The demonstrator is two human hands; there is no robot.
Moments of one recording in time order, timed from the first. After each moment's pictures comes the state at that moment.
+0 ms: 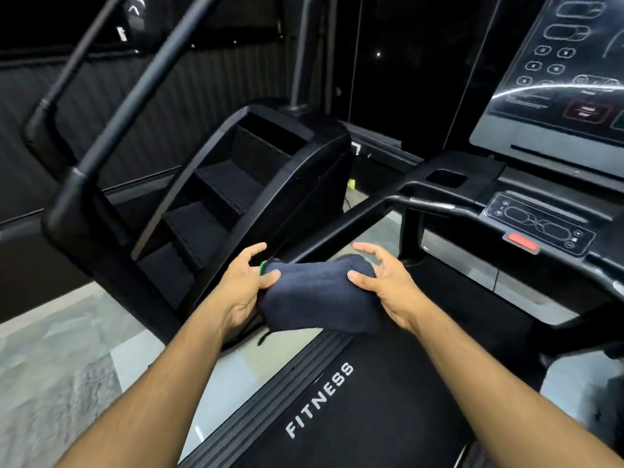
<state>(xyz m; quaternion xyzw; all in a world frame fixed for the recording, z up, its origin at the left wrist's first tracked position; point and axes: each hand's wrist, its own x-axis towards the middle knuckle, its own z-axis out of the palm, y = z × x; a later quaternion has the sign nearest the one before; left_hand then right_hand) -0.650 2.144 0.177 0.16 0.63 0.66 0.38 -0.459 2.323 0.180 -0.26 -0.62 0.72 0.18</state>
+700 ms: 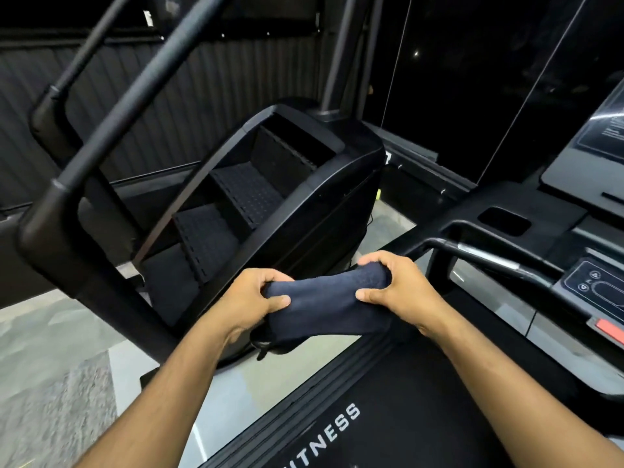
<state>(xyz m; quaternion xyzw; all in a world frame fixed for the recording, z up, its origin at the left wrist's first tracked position) -0.761 2.221 0.161 0.29 0.76 0.50 0.29 -0.593 2.433 0.198 -0.27 -0.85 0.45 0.10</state>
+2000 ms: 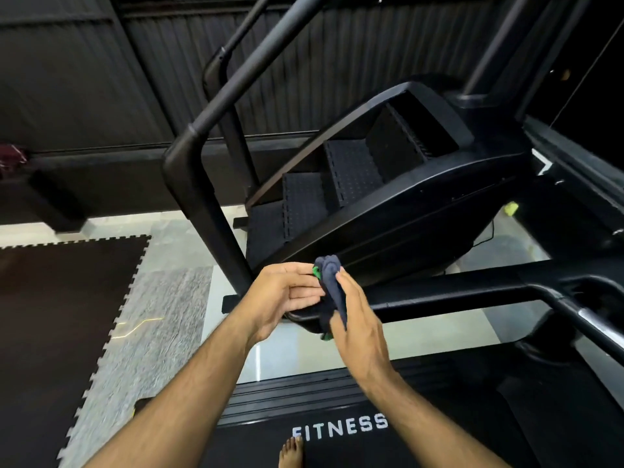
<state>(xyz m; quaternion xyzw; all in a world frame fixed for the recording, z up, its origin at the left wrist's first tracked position) -0.704 2.238 0.169 -0.05 0.62 0.74 0.25 -0.631 2.387 0.094 0.01 -0.87 0.47 0.15</state>
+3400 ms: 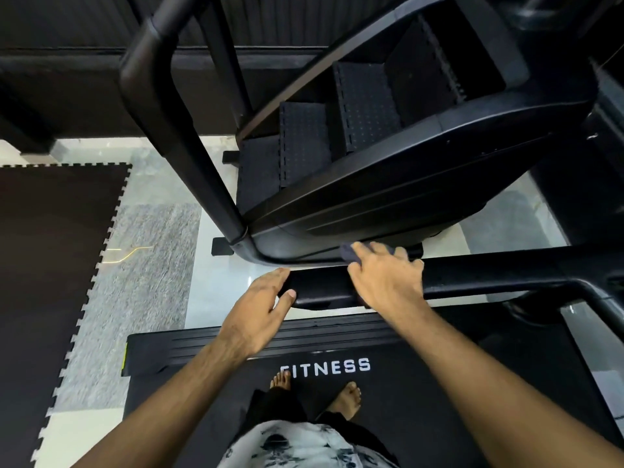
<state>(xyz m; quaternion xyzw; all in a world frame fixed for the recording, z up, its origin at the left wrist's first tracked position) -0.710 2.198 0.054 0.09 0.93 0.31 0.17 -0.730 2.415 0.085 -0.07 -0.99 -0.01 -0.14</state>
